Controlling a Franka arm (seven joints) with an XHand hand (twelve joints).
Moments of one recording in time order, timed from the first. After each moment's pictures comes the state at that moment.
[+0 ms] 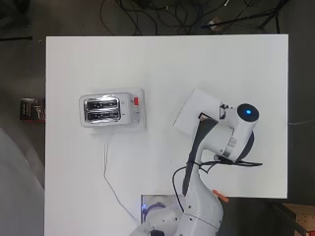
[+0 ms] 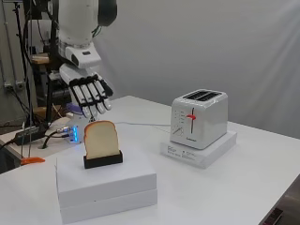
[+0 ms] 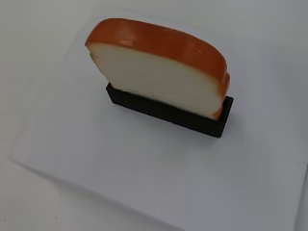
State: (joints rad) arm 0.65 -0.17 -1.14 -1.96 -0.26 1.51 -1.13
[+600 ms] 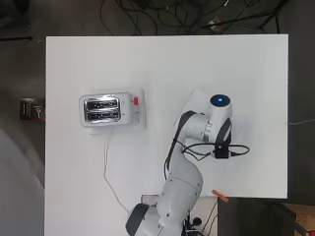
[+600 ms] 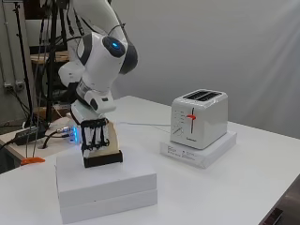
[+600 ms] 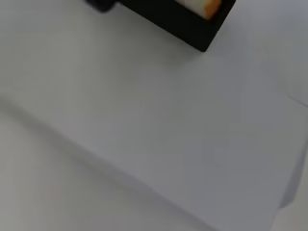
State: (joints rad) arm 0.44 0.12 -0.92 -2.11 -0.32 1.76 -1.17
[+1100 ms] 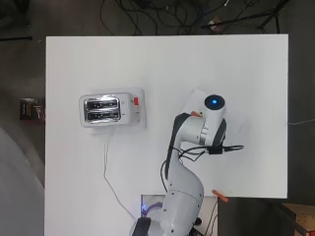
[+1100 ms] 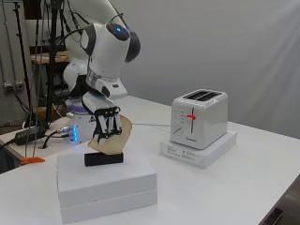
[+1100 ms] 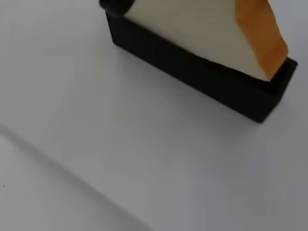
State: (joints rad) arm 0.72 0.00 -1.14 -2.14 -0.32 1.80 -1.15
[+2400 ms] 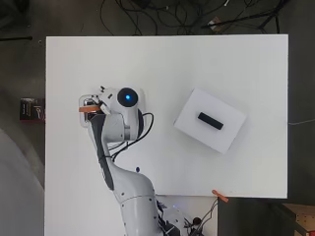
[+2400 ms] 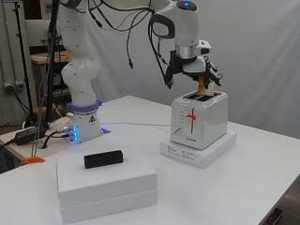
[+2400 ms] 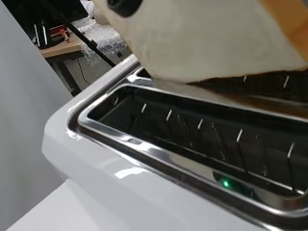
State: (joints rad) arm 0.60 -0.08 -0.36 -2.12 0.31 1.94 -1.53
